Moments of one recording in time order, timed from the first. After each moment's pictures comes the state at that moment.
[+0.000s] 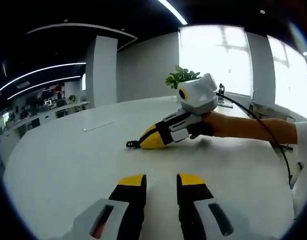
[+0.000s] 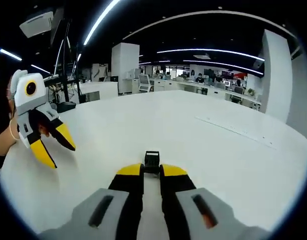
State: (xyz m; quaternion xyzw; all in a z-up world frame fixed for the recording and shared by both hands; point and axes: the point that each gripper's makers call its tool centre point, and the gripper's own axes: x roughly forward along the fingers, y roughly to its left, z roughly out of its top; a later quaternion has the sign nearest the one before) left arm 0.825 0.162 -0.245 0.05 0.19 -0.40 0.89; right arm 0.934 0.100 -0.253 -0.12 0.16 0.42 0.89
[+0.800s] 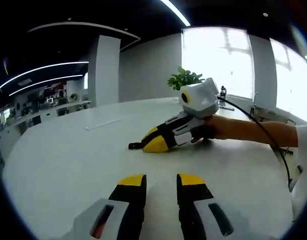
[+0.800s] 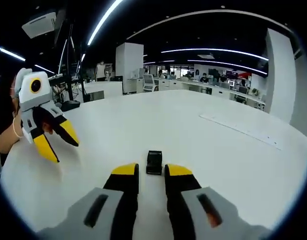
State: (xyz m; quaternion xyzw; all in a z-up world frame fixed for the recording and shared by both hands) left arm 0.826 0.166 -0.244 0.04 0.19 -0.40 0.90; right arm 0.932 0.104 -0.256 -0.12 0.16 0.44 0.88
